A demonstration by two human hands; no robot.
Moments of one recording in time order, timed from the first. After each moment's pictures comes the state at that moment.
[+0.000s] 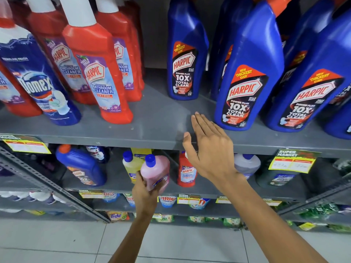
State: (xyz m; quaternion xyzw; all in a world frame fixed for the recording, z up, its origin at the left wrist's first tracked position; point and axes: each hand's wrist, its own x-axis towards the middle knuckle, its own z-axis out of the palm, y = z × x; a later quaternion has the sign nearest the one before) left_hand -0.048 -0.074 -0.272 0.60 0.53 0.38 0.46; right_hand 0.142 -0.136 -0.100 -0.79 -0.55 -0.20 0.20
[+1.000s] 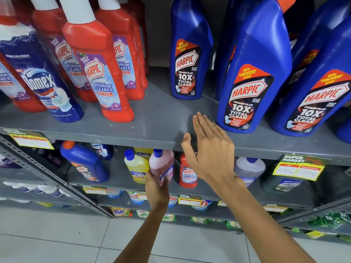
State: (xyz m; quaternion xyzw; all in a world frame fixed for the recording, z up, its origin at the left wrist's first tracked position) left_hand 0.004 -0.076 -0.297 0.58 0.62 0.34 0.41; right_hand 0.142 -0.132 -0.105 -0.78 -0.54 -0.22 0.22
